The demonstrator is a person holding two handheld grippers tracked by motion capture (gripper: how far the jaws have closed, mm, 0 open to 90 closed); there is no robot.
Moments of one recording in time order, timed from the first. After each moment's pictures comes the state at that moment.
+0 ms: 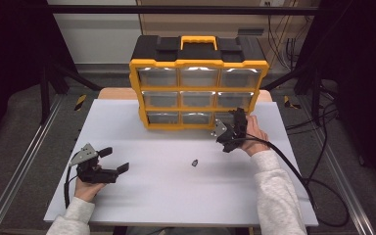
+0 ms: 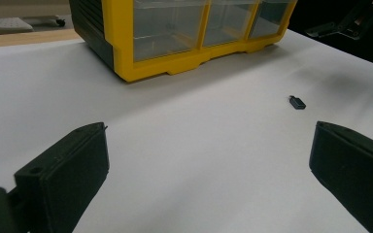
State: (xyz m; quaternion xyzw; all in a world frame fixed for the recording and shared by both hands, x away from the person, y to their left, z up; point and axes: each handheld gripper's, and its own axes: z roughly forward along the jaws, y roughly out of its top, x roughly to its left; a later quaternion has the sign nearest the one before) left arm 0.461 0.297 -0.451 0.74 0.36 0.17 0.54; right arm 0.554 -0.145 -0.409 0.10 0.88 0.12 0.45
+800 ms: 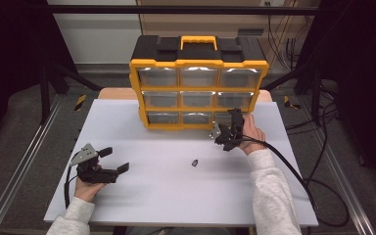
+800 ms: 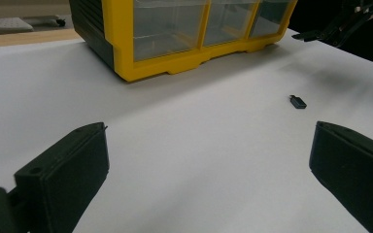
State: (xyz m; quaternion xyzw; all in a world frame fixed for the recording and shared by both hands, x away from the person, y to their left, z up) left arm 0.462 0.297 -0.452 0.74 0.36 0.17 0.54; right arm 0.564 -0.140 -0.429 0.08 0.87 0.07 0.49
